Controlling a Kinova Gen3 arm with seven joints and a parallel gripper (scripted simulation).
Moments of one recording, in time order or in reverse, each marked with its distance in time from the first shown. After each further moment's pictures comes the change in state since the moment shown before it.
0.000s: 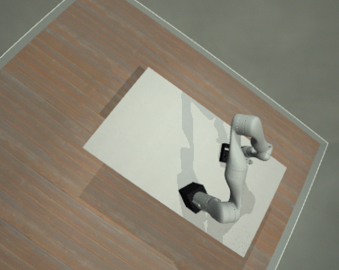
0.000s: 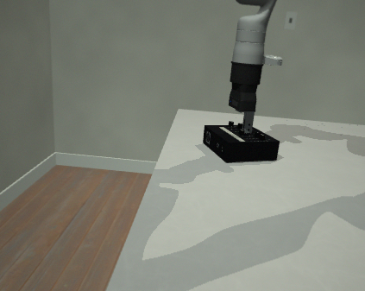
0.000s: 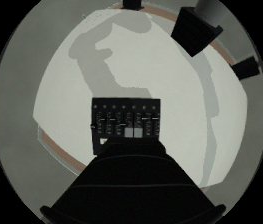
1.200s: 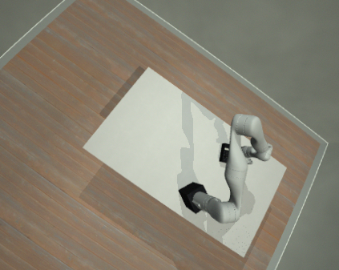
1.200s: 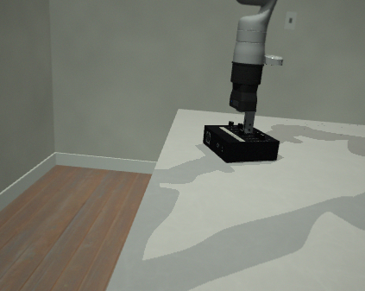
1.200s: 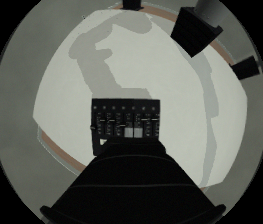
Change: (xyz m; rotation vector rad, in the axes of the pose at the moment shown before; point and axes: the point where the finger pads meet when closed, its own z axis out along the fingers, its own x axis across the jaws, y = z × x) arm 0.001 -0.002 0.000 0.002 0.001 0.002
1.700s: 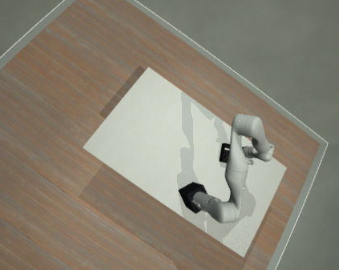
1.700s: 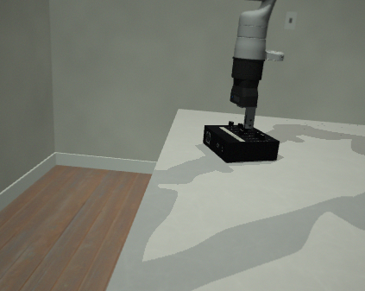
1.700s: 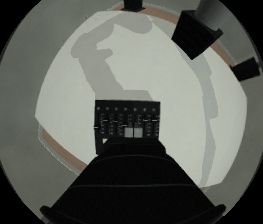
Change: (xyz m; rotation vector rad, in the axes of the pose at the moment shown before) arm -0.003 -0.002 -0.011 0.002 -0.006 -0.010
